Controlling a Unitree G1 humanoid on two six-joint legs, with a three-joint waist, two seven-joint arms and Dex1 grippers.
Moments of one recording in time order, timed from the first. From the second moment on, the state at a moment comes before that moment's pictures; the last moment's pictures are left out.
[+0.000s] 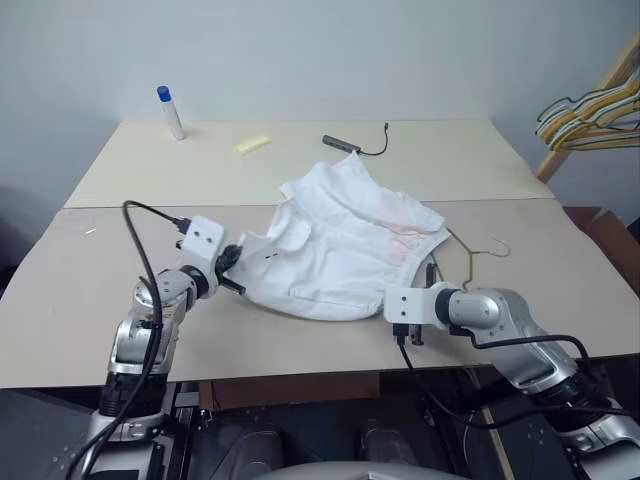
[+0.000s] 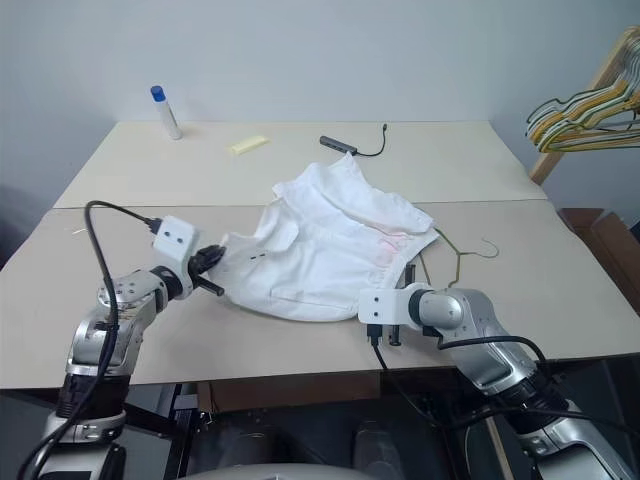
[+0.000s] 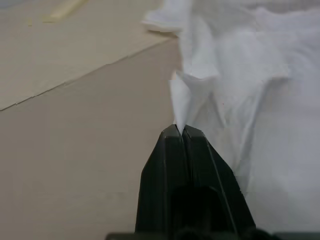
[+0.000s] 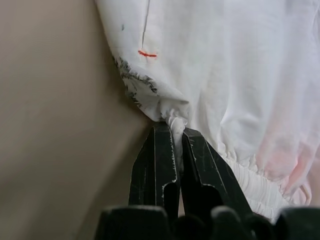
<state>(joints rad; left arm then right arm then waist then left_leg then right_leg) -0.23 0.36 0.15 -0.21 -0.10 0.71 -0.38 -0.28 -0.74 0.42 -0.23 -0.39 0.27 0.87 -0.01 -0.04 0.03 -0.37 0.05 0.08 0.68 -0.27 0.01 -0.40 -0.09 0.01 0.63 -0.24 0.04</state>
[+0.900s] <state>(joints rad) 0.07 0.23 0.45 -0.68 -0.40 1.04 -0.24 -0.30 -0.74 0.41 -0.17 -0.39 0.22 0.88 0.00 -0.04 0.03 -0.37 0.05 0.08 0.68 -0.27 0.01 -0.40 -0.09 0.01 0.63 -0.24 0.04</state>
